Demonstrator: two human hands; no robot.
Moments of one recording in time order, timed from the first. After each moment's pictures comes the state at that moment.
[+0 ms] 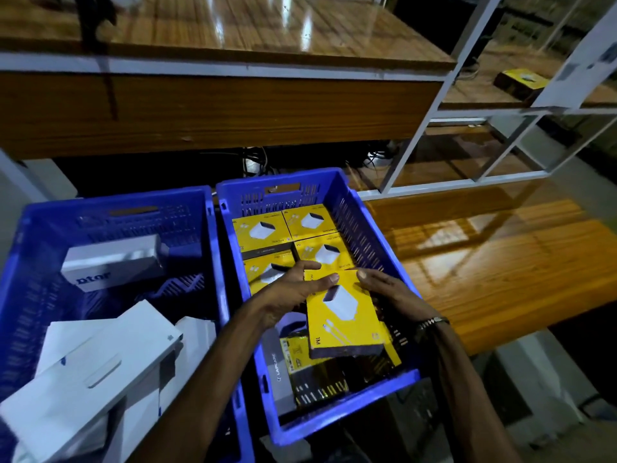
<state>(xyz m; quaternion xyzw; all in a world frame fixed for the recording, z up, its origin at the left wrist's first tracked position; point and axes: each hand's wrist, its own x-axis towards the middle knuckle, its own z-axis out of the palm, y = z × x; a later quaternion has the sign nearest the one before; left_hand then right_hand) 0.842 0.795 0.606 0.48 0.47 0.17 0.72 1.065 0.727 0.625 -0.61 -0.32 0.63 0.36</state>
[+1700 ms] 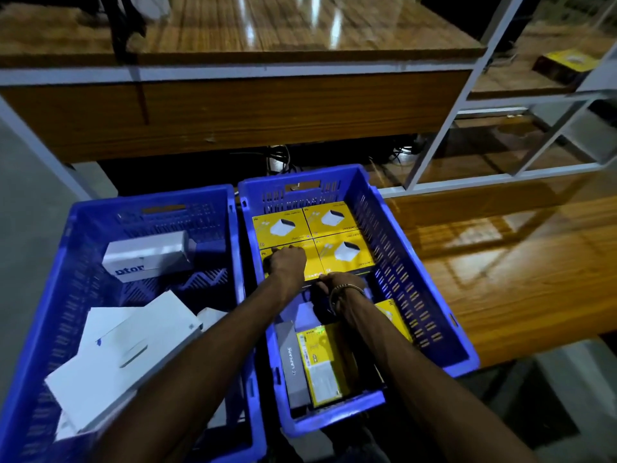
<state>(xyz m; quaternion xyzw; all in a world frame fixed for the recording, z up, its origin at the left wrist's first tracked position) 0.849 0.857 0.569 0.79 0.58 -0.18 0.05 0.980 0.815 0.505 -0.76 -0.41 0.44 0.23</state>
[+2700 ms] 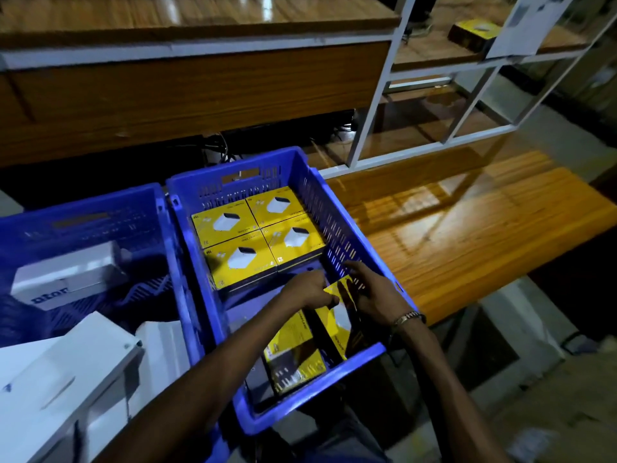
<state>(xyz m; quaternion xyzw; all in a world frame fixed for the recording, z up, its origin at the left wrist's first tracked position) 0.944 0.788 0.549 0.79 0.46 -0.10 0.39 1.092 0.683 0.583 -0.73 -0.55 0.31 0.27</state>
